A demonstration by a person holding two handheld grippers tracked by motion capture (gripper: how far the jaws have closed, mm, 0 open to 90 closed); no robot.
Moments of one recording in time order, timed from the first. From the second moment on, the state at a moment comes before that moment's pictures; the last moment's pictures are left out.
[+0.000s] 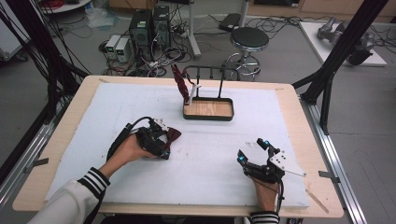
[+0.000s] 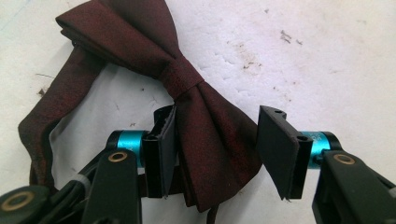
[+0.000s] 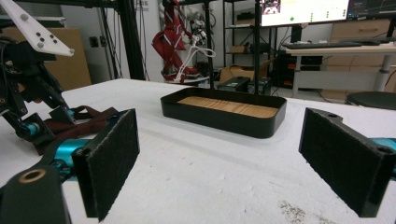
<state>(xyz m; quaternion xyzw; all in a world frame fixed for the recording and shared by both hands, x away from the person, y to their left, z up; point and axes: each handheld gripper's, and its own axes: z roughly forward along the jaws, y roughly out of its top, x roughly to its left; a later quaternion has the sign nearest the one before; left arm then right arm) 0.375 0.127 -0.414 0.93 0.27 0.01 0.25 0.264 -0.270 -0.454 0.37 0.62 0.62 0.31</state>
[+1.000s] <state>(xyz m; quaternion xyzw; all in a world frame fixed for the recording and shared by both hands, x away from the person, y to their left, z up) 0.371 0.130 -0.402 0.92 0.26 0.03 0.29 0.264 -0.269 -0.454 0.37 0.62 0.62 0.31</state>
